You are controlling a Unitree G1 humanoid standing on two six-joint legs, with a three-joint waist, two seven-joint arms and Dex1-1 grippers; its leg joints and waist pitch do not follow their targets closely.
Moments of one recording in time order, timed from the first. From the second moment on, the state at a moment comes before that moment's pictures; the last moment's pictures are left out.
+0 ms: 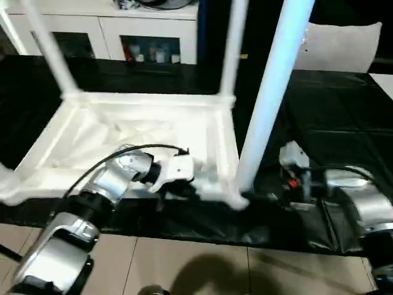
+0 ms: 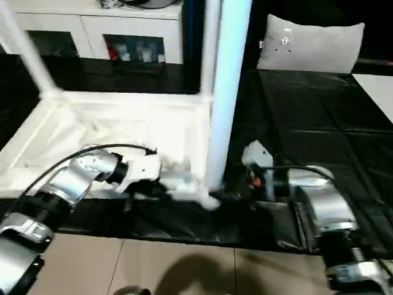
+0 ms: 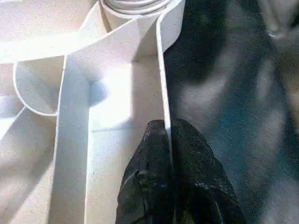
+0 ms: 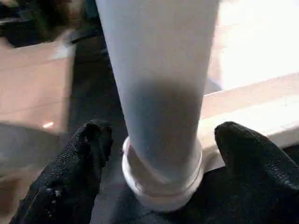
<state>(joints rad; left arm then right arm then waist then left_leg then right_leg) -0.69 0.41 -0.43 0.63 0.13 -0.10 -1.38 -0.39 -0.56 0.12 0.33 0.24 0.21 1.37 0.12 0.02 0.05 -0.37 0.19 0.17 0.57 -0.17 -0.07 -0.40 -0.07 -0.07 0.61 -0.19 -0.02</state>
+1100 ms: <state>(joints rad) -0.66 0.39 -0.37 0.58 0.12 0.16 -1.30 -0.35 -0.37 0.07 0.27 0.25 0.36 1.09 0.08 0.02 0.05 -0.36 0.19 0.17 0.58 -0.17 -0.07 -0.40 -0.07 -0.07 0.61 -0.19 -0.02</state>
